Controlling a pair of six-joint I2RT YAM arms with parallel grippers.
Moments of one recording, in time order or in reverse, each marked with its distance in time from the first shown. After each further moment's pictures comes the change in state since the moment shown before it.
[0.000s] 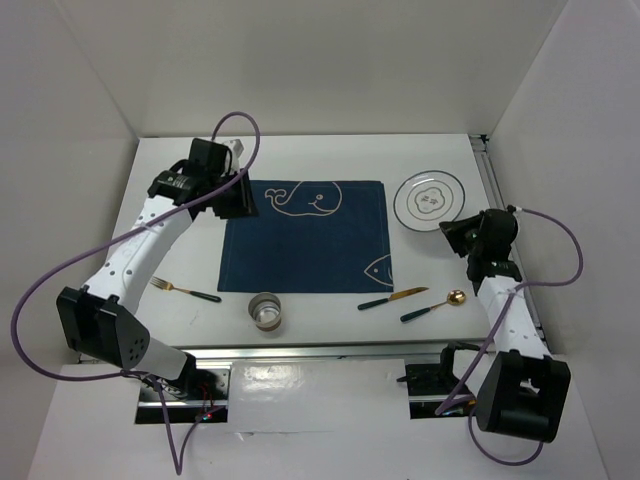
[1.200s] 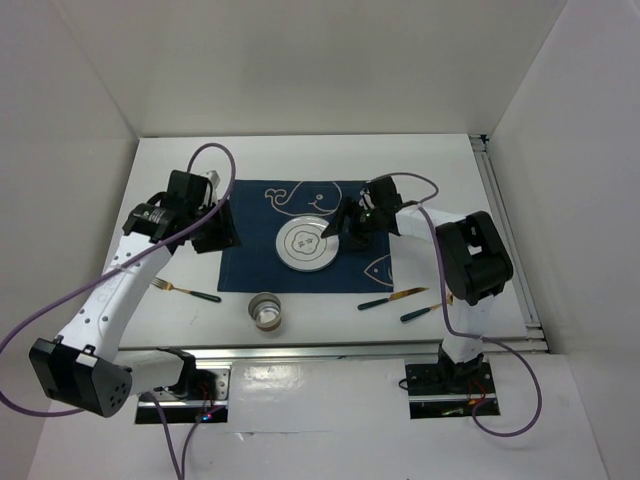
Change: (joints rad) left arm 0.037 -0.251 -0.214 -0.119 -0.045 -0.061; right arm 0.558 0.864 0.509 -0.027 -0.447 -0.179
